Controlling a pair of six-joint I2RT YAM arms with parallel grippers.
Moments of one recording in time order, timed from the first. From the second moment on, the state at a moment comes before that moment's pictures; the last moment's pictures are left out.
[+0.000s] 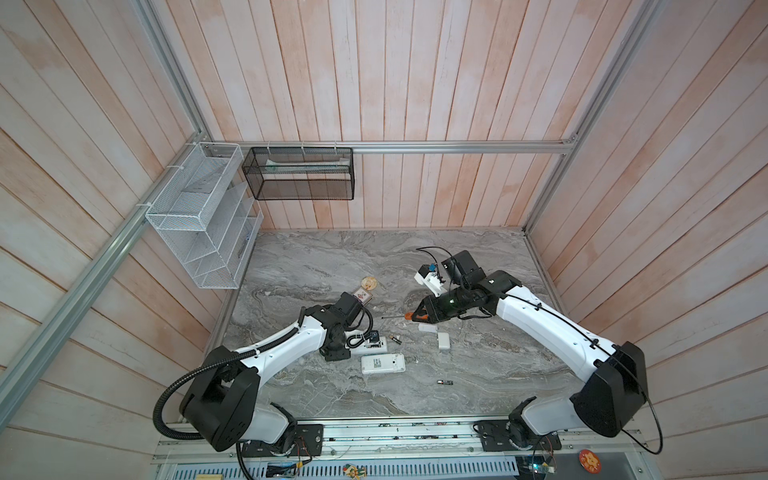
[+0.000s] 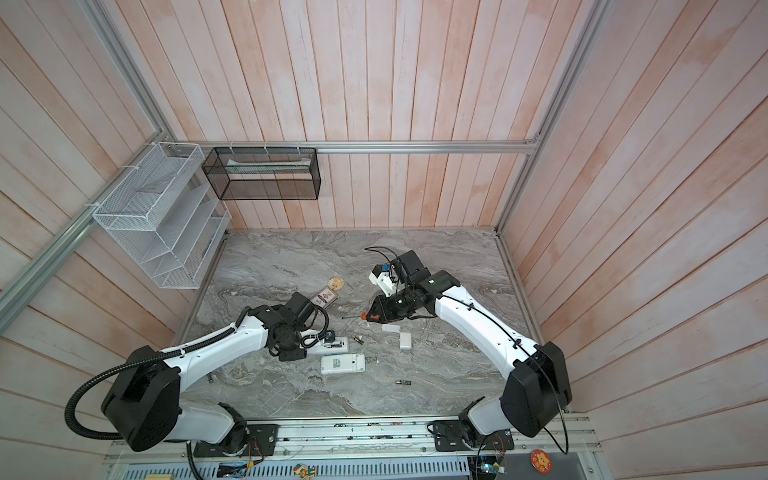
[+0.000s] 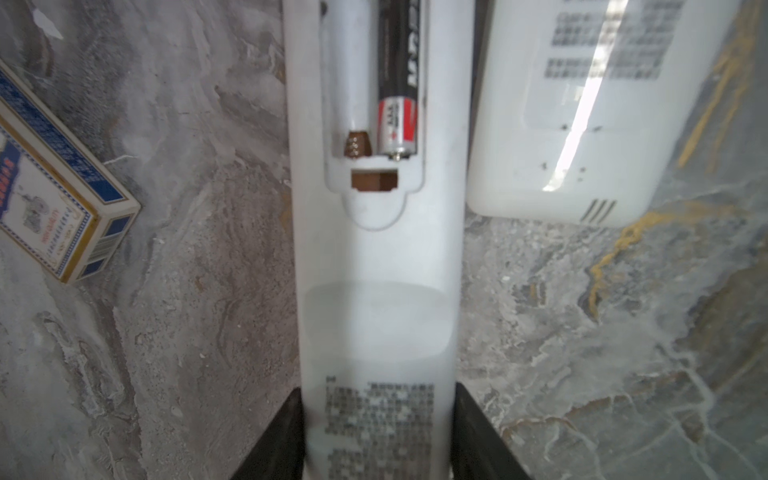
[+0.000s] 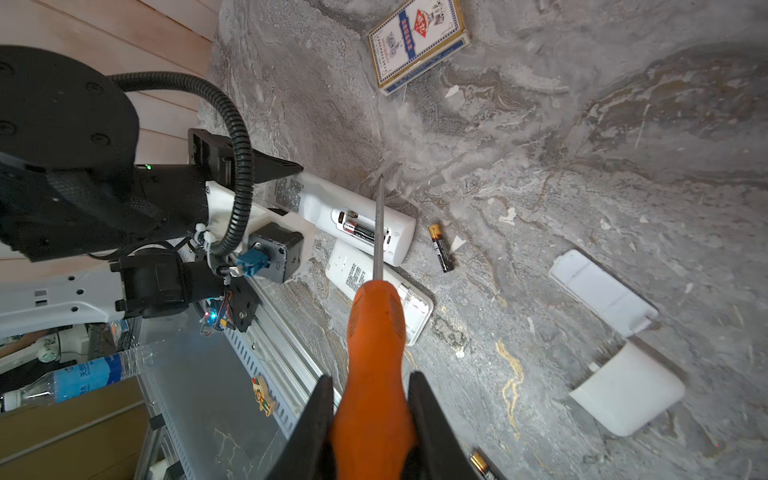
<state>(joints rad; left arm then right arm) -0.60 1.44 0.87 -0.80 -0.09 0.89 0.61 1.46 1.24 -0.82 -0.55 0.28</state>
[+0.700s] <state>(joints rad) -0.60 1.48 0.91 -0.80 -0.08 0.89 0.65 1.48 1.16 -0.90 -0.63 0.21</state>
